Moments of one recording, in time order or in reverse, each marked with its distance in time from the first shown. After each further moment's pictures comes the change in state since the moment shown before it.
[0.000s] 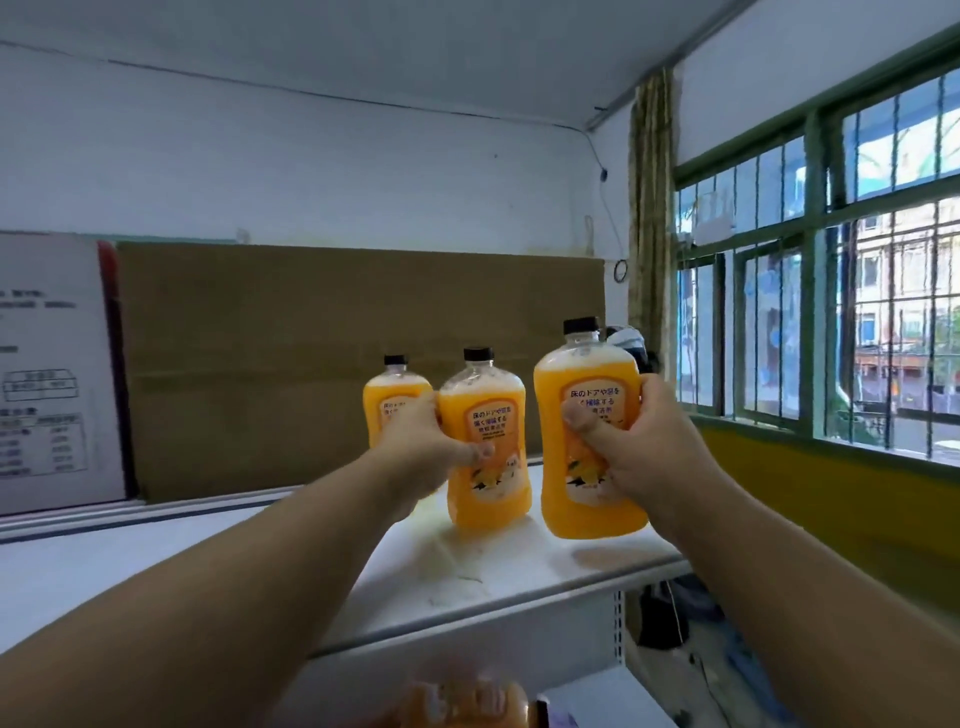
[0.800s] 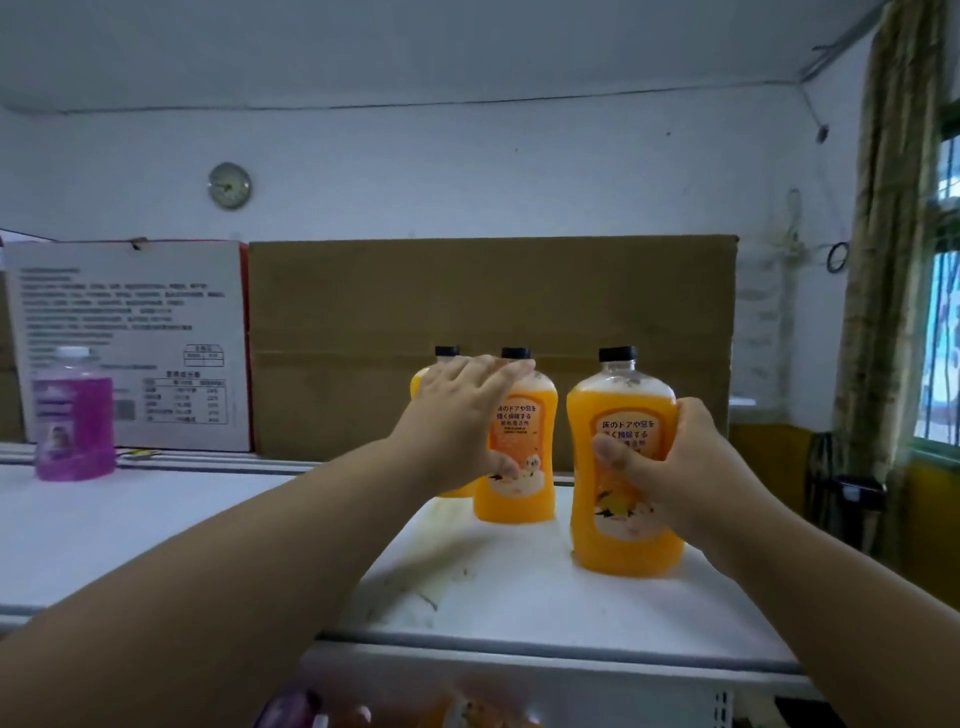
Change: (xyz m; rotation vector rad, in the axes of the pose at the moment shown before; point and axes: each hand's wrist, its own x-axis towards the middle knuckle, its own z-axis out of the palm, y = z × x) left_hand 0.046 -0.010 0.017 1.286 0.319 0.397; right_hand 0.090 0.070 0.012 -0.017 -0.335 -0.057
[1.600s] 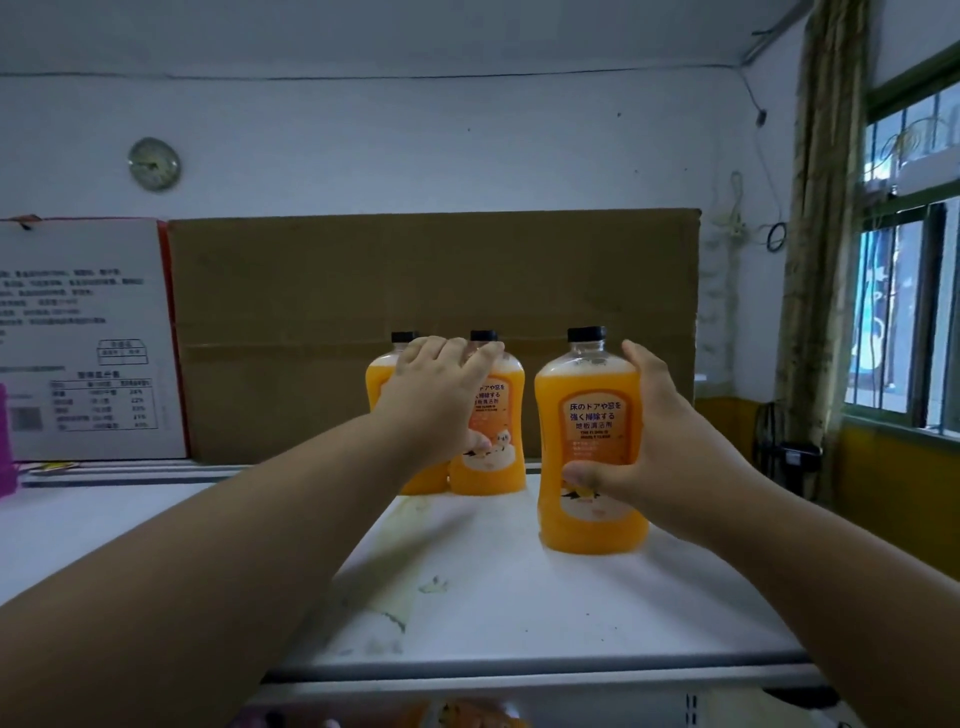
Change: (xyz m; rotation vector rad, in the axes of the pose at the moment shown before) left_hand 0.033 -0.001 0.021 0.153 -0.075 -0.003; right_hand -0.005 -0.004 -0.011 -0.258 -0.062 -0.169
